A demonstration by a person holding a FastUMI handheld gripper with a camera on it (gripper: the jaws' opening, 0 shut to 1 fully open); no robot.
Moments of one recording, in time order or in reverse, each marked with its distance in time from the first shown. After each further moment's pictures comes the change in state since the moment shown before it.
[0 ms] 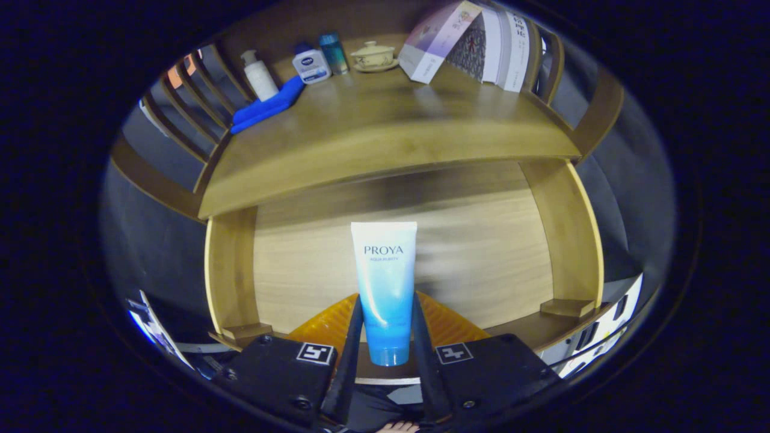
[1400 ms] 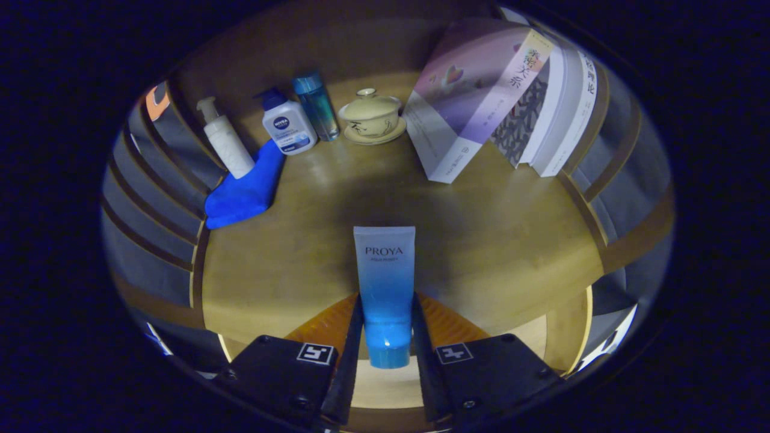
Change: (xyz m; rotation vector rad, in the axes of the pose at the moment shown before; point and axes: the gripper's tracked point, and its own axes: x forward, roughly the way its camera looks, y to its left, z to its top) arm 0.043 0.021 0.172 0.039 -0.136 -0.010
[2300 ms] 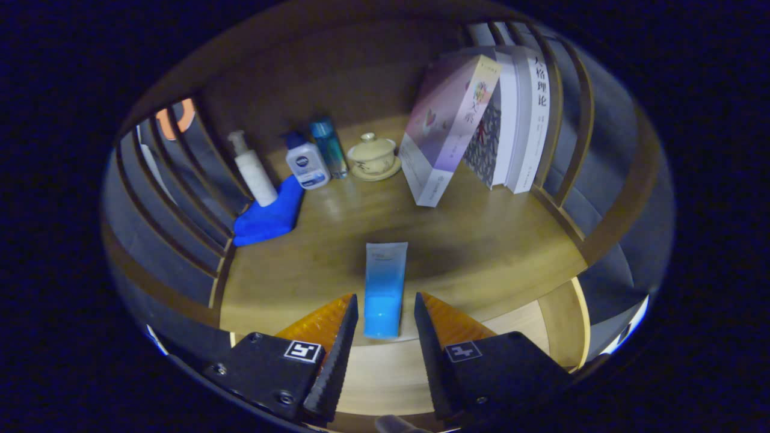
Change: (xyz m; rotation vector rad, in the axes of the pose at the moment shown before) arm -0.062 -0.001 -0.015 -0.001 -0.259 0.094
